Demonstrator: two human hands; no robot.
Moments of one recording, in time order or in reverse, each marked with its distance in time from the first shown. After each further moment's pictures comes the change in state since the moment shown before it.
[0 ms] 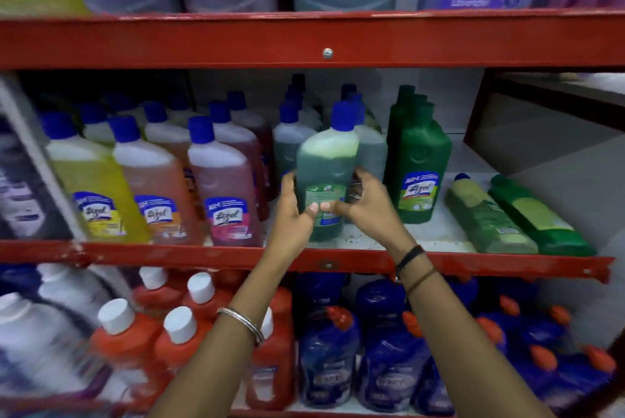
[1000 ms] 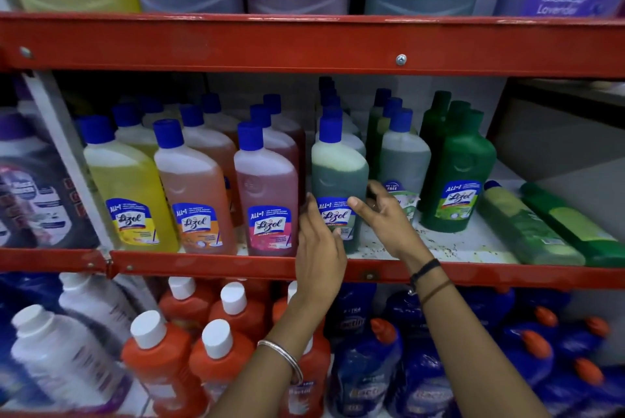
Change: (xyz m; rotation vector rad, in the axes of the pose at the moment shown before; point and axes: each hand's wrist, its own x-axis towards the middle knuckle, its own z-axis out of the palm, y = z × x) left_hand -0.018 -0.046 -0.016 0.535 0.117 0.028; right_hand 0.007 0.005 0.042 0.219 -0.089 0.056
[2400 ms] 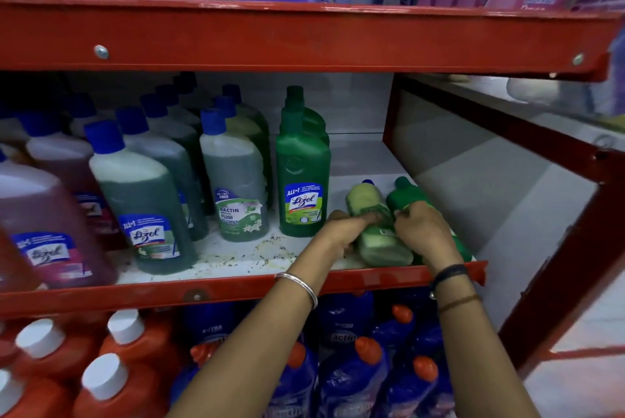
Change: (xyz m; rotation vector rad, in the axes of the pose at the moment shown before) left_hand 0.024 0.199 0.211 -0.509 -0.711 -0.655; right_hand -0.058 0.006 -0.276 -0.831 0.361 0.562
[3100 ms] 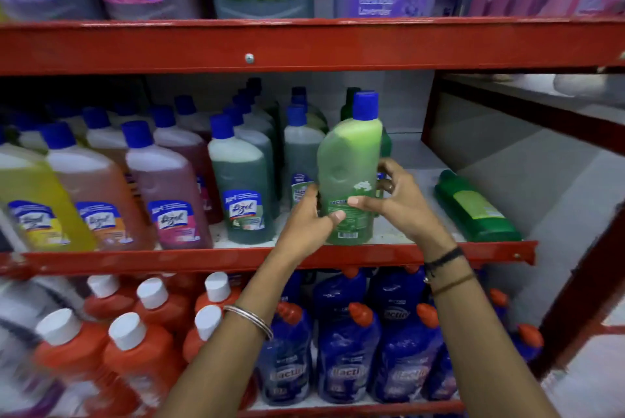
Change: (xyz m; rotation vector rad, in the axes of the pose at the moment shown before) left_hand -0.099 -0.044 -0.143 0.223 0.208 0.546; right_hand -0.080 -0.094 0.045 0.690 -0.167 -0.530
